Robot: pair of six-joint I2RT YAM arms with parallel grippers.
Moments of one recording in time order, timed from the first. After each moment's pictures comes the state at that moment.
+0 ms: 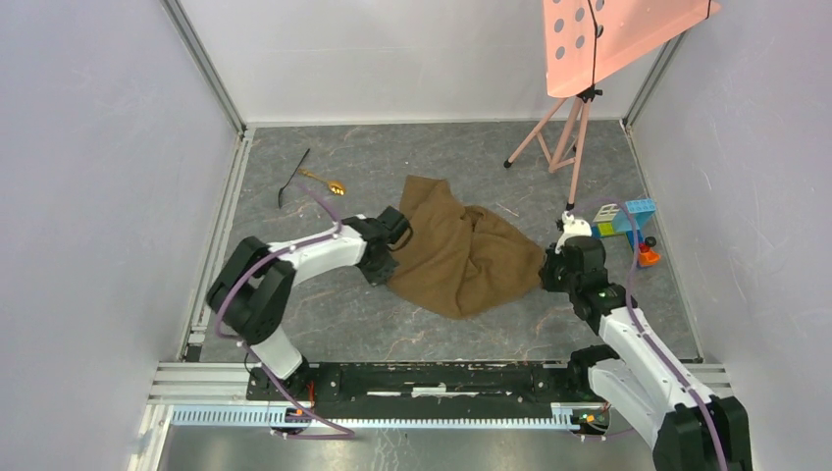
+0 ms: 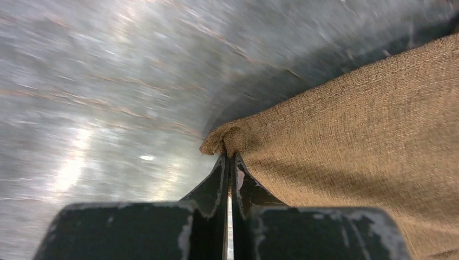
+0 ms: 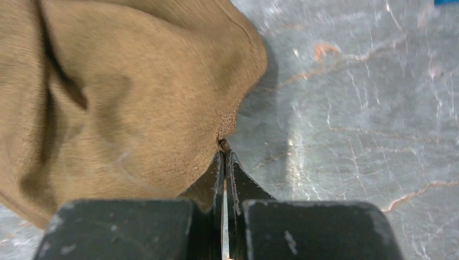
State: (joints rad) left arm -0.70 1.70 1.02 -0.70 -0.26 -1.29; right arm 0.23 0.85 0.38 -0.27 0.06 0.26
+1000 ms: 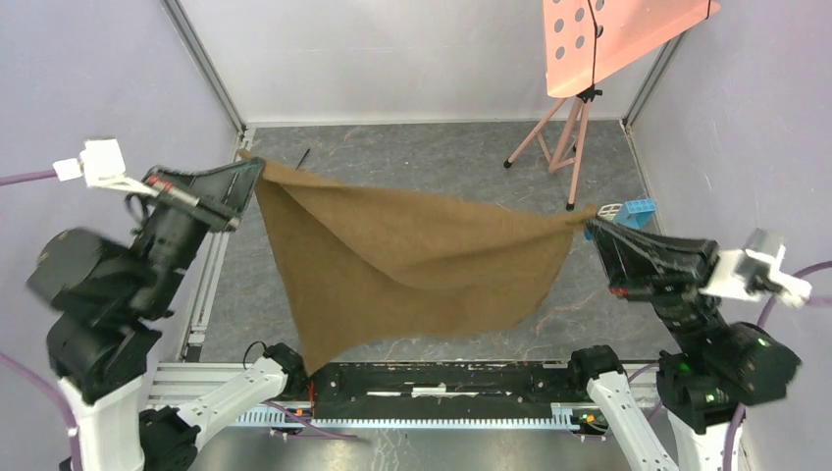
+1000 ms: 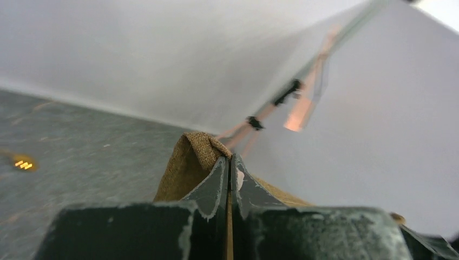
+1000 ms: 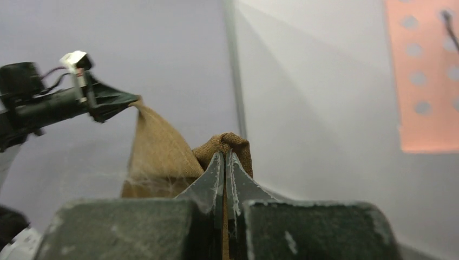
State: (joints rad) left arm -0.57 0.77 1.74 -0.74 -0.19 -0.66; right arm 0.19 0.36 1.03 0.12 -0.53 0.56
